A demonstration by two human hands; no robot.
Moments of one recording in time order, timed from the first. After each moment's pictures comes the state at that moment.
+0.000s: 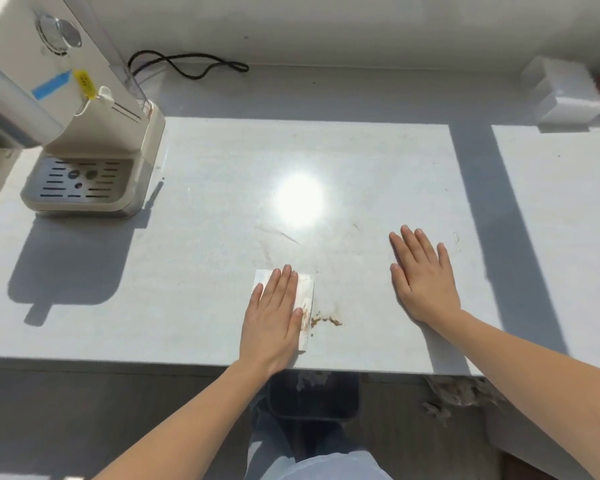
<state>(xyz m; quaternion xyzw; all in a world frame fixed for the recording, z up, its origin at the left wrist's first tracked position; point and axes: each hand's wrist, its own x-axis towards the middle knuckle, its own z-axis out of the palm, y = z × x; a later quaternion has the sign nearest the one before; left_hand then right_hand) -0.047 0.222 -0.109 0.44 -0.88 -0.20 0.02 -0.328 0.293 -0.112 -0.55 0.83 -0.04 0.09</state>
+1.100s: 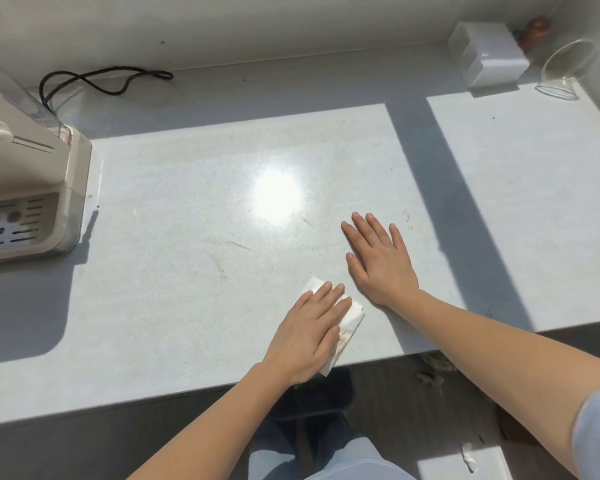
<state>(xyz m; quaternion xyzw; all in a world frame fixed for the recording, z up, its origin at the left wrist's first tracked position) -0.121 0.255 -0.092 0.20 -0.92 -0.34 0.00 -0.330 0.294 -0.114 -0.56 0.82 -0.07 0.09</state>
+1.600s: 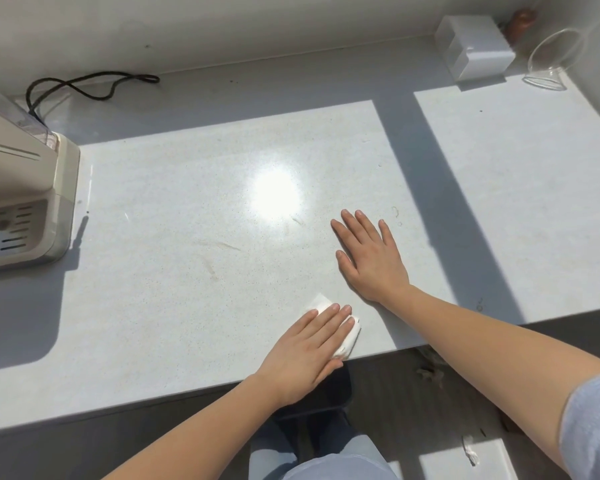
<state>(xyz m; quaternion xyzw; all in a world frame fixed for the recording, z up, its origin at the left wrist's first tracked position) -0.108 0.272 -0.099 0.07 -0.98 -0.14 -0.07 -0.331 0.295 -0.113 -0.56 0.82 -0.08 0.09</state>
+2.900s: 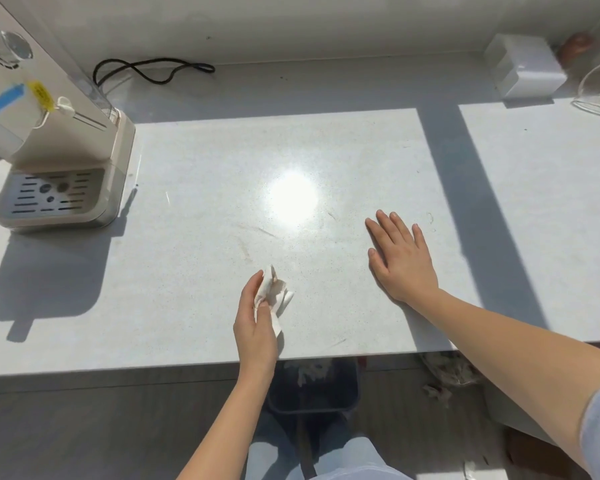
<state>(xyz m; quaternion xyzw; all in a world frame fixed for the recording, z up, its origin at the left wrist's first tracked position) -0.070 0.255 -0.067 0.58 -0.49 -0.57 0.32 -0.330 0.295 -0.111 -0.56 0.82 -0.08 0.09</state>
